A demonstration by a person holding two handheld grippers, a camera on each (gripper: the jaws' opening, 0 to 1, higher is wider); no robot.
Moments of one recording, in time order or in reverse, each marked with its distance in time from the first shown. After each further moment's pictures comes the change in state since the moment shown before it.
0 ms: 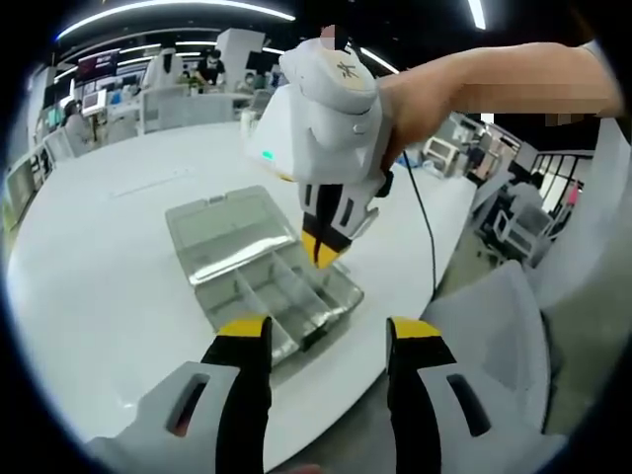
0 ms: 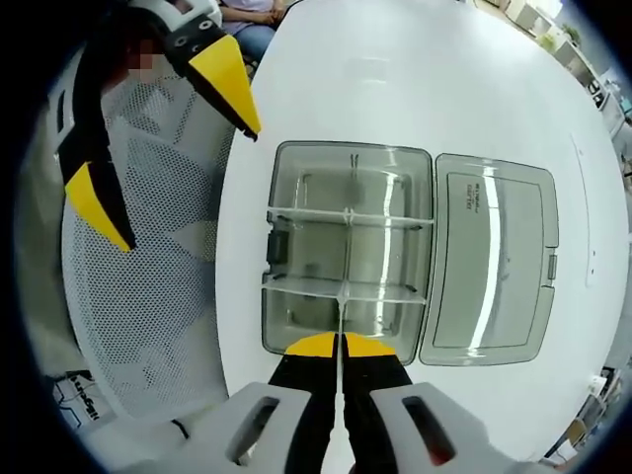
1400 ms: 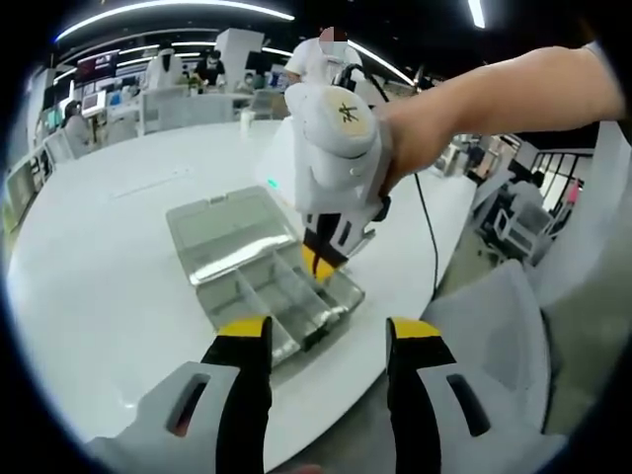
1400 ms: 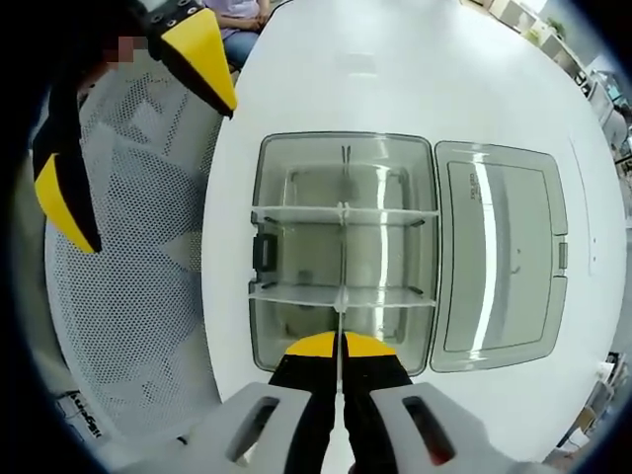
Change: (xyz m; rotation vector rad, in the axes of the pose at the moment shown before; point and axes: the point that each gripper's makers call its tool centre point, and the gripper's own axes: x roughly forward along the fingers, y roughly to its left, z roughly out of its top) left arm -0.001 0.001 0.000 0.006 0.002 0.002; right arm 0.018 0.001 0.000 0.047 -0.032 -0.039
